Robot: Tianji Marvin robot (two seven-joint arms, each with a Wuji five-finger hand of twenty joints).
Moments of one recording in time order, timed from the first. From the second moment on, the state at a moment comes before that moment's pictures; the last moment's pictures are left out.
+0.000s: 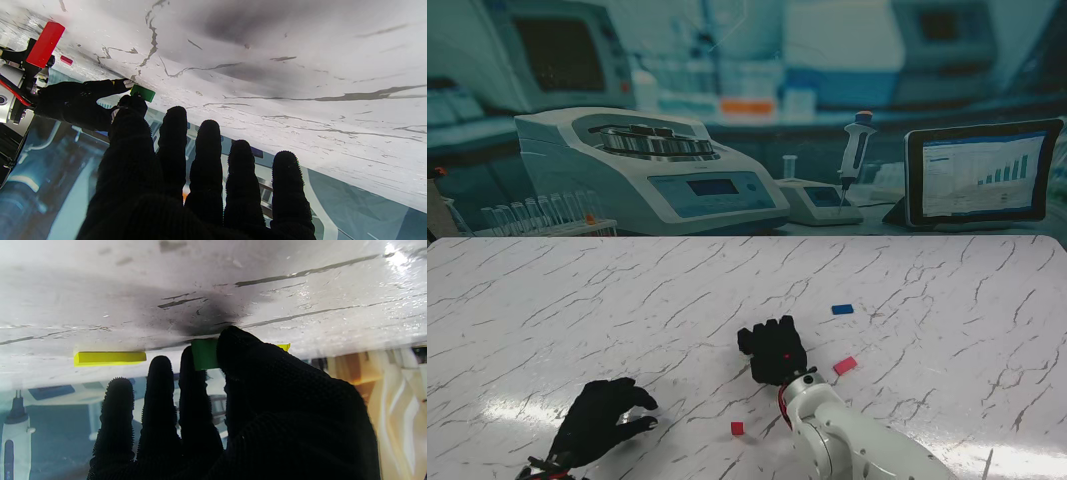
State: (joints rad) left arm 2.15 -1.10 -1.47 -1.72 0.93 -0.29 0.36; right arm -1.33 -1.19 0.59 -1.29 -0.85 0.26 -0.40; left_hand 1.03 -0.10 -0.09 -0.14 0.72 0.04 0.54 0.40 0.78 0.10 0.33 0.30 0.46 0.10 0.35 0.28 0.11 0.21 0.76 0.39; right_hand 0.78 -0.58 0.96 -0.10 0.48 -0.10 1.09 0.90 0.65 0.09 0.83 0.66 0.44 0.07 0.85 0.55 0.05 0.16 1.10 0.44
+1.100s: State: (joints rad) left arm 2.15 -1.10 -1.48 -1.72 0.91 -0.28 0.32; right arm -1.35 -1.15 0.62 -1.33 -0.92 0.20 -0.39; left_hand 1.03 -0.10 -0.09 -0.14 0.72 0.04 0.54 0.40 0.78 0.10 0.33 0.30 0.46 0.10 0.35 0.28 0.11 0.21 0.76 0.39; right_hand 0.76 -0.57 0.90 -0.10 0.47 -0.11 0.92 0.89 0.53 0.19 0.64 0.52 0.33 0.14 0.71 0.52 -0.01 0.16 1.04 0.43
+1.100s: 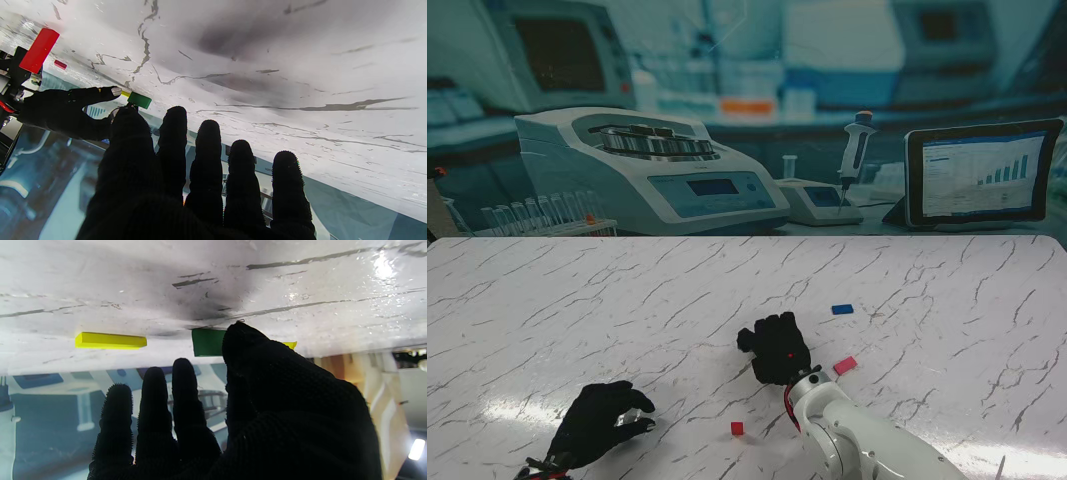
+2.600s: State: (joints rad) left arm 2.16 -1.10 -1.48 -1.72 0.91 -0.27 0.32; right arm -1.23 -1.19 0.52 -1.26 -0.82 0.30 -0.31; left_hand 1.01 -0.11 -0.09 -0.14 0.72 0.04 0.55 0.40 0.78 0.09 0.33 0.30 0.46 0.10 0.35 0.28 0.11 0.21 0.76 0.39; right_hand 0.64 -0.51 0.85 -0.05 0.60 0.08 0.53 0.79 0.56 0.15 0.64 0.48 0.35 0.14 0.73 0.51 0.02 0.16 1.01 0.45
